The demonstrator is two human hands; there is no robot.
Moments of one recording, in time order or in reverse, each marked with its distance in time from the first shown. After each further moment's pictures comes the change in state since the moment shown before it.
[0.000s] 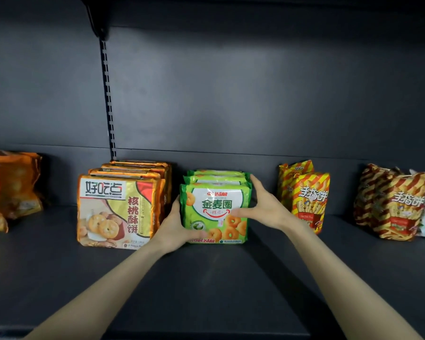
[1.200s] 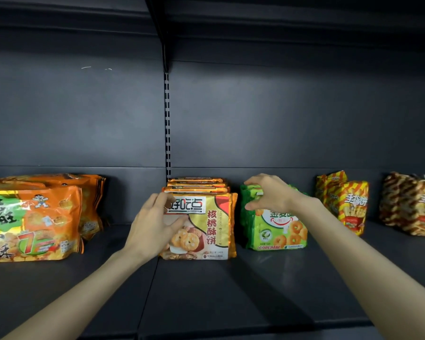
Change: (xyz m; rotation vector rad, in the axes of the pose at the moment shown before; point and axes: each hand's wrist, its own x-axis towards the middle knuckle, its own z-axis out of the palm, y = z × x) left_hand -0.060 -0.025 -0.207 0.462 0.388 0.402; right_hand 0.020 -0.164 0.085 -0.640 0.078 -0.089
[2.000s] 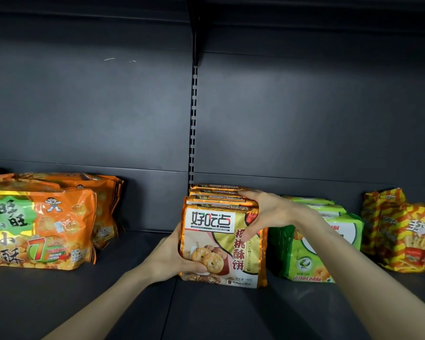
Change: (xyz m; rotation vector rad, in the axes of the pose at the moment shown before) left_hand 0.018 -0.074 0.045 -0.486 -0.517 -0.260; right_hand 0.080 -0.018 0.042 0.145 -0.301 -0.044
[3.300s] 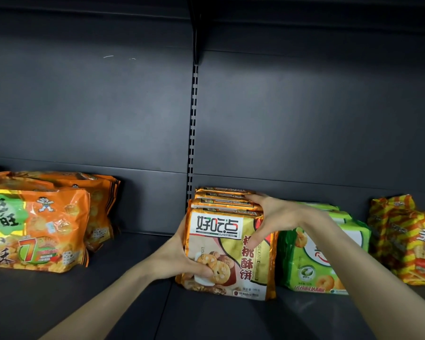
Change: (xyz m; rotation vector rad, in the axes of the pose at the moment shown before) left_hand 0.021 0.004 0.006 -0.157 -0.133 0.035; right_hand 0.004 0.015 -0.009 0.048 -0.119 0.026
